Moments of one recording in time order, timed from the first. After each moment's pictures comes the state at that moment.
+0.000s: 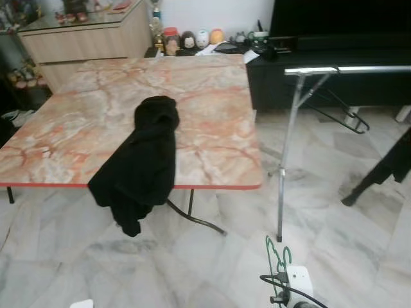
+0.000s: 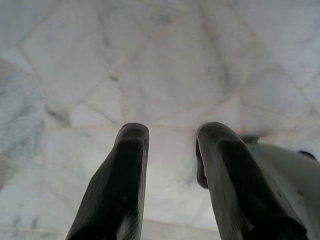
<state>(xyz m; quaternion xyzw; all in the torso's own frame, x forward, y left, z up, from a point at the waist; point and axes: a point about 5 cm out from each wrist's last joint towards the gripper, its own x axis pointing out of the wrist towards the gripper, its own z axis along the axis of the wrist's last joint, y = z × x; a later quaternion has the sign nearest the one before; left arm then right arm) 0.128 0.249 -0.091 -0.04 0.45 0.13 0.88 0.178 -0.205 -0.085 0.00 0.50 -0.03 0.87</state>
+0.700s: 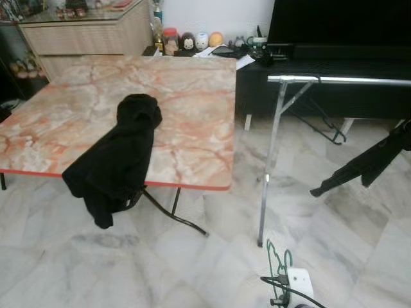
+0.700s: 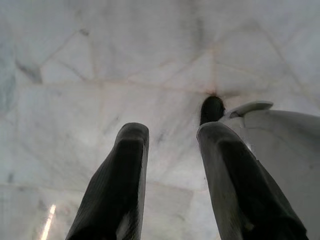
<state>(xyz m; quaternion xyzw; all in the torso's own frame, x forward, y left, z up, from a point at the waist) 0.106 0.253 -0.097 -0.04 0.49 0.14 0.86 0.188 -0.201 -0.081 0.00 0.49 -0.03 0.87</state>
